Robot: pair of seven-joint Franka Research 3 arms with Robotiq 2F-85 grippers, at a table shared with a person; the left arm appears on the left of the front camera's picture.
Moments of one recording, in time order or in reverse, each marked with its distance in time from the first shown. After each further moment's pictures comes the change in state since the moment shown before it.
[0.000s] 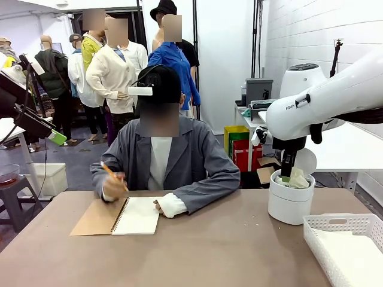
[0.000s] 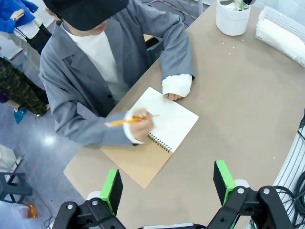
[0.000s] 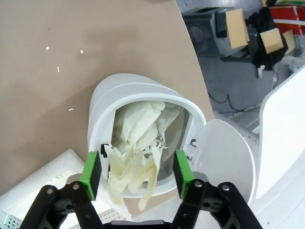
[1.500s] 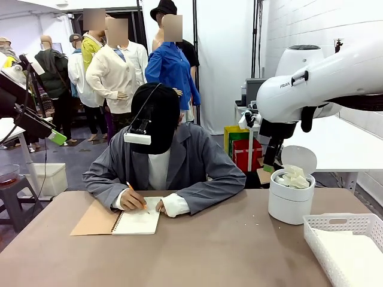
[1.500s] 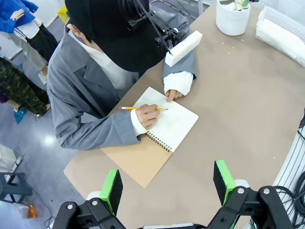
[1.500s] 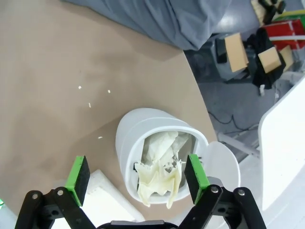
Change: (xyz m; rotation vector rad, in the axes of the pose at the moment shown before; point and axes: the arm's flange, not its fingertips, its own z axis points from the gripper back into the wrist) left arm 0.000 0.000 0.000 0.000 0.000 0.000; right arm 0.027 0.022 0.050 0.022 -0.131 -0.038
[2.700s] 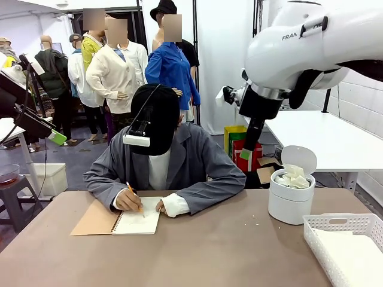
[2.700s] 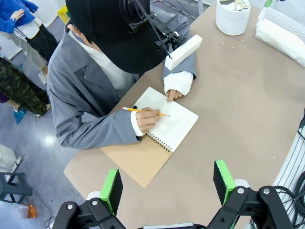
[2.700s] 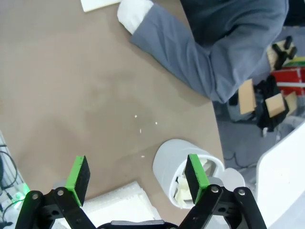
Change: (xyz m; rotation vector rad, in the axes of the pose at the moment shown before) left arm 0.000 0.000 0.000 0.000 0.000 0.000; right arm 0.042 0.081 0.097 0.088 -0.154 0.146
